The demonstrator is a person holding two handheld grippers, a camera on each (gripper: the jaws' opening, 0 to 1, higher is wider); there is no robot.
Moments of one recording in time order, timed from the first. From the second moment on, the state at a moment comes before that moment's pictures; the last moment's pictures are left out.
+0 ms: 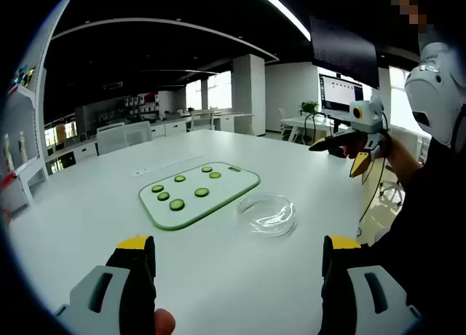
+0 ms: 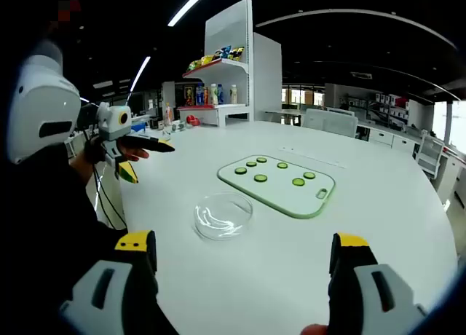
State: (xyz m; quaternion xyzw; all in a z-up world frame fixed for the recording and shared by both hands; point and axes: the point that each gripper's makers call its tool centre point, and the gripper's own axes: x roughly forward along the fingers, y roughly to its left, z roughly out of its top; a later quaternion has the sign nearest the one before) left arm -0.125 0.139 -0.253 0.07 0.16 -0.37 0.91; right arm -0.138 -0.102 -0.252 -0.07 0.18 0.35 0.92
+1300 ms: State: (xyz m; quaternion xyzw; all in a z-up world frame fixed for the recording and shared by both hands) left arm -0.125 0.143 -0.263 0.11 0.15 -0.36 0.91; right arm -0.134 -0.101 -0.251 -0.11 0.13 0.36 0.92
